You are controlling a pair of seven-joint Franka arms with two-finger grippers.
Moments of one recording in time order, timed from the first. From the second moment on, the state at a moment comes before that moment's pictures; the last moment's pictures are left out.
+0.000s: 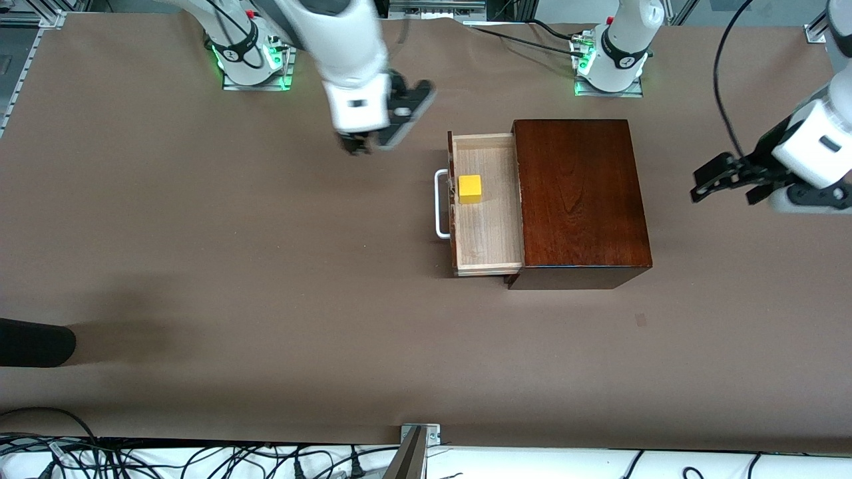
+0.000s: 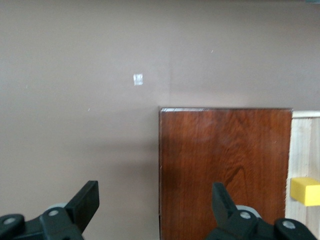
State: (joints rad) left arm -0.02 0.03 -0.03 -1.62 -0.05 1.65 -0.08; right arm 0.63 0.34 0.20 -1.43 0.06 1.76 -0.20
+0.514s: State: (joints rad) left arm -0.01 -0.03 -0.08 -1.73 0.03 1.69 -0.07; right arm 0.73 0.53 0.20 -1.36 0.01 2.00 -0.47
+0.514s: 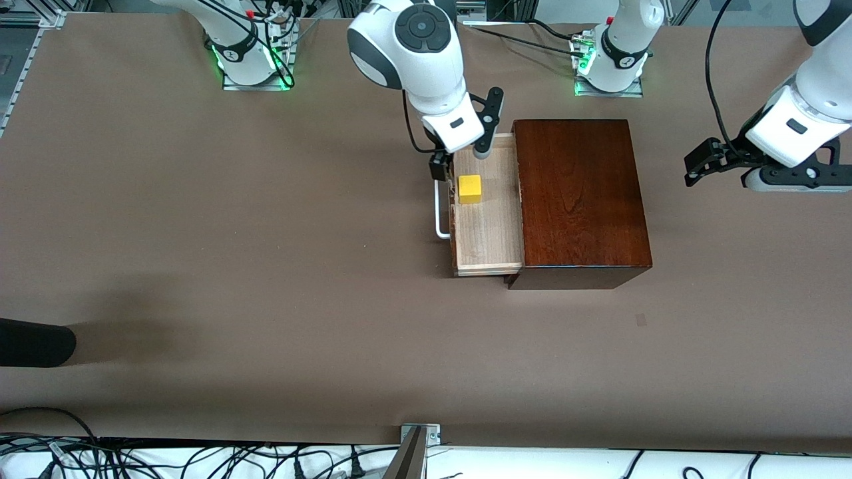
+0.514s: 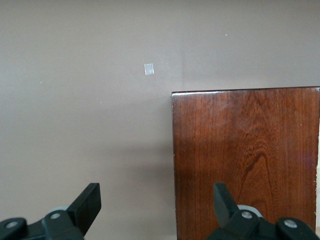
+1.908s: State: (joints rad) left arm 0.00 -0.03 -0.10 -1.72 0.04 1.65 -0.05; right arm 0.81 0.71 0.20 -1.33 -0.18 2.14 -0.53
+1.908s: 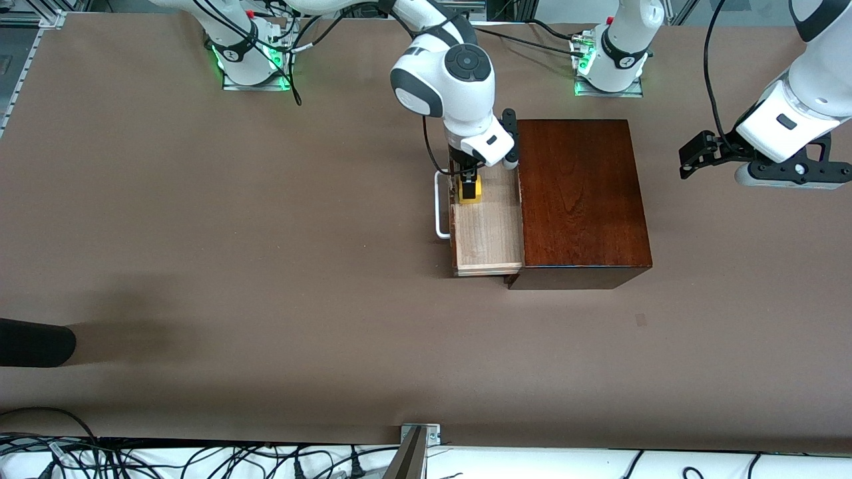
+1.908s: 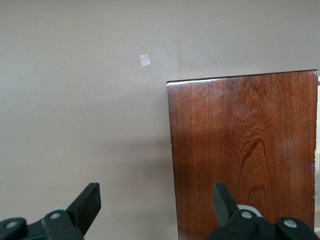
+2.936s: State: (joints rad) left arm -0.01 -0.03 -0.11 -1.70 0.04 1.65 -0.05; right arm 0.82 0.74 0.20 -1.14 -0.24 1.95 -0.65
